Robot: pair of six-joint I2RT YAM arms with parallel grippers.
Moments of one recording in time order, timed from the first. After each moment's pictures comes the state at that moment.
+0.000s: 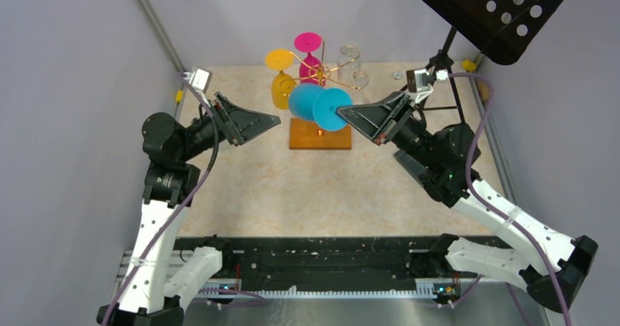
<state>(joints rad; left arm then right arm) -0.17 0.84 1.09 -0.03 0.88 -1.09 0.80 0.97 0.97 0.54 -0.25 1.14</state>
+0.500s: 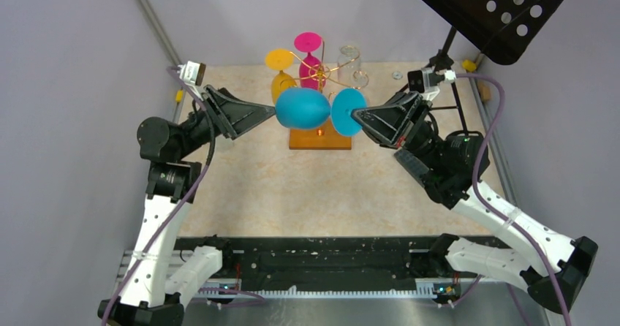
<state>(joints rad) -0.17 0.86 1.07 0.24 0.88 -1.27 0.80 0.95 0.94 0.77 -0.31 1.44</state>
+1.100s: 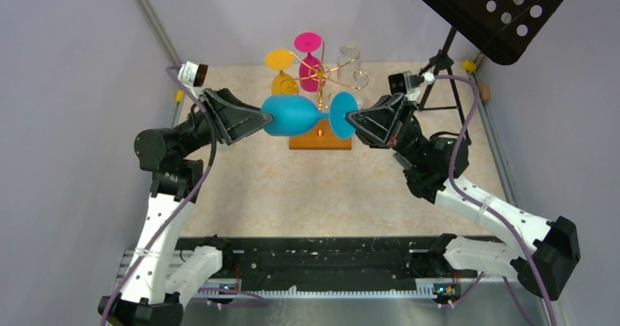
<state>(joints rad) -0.18 0.87 1.03 0.54 0.96 -1.51 0.80 1.08 0.87 1.07 -0.35 1.64</state>
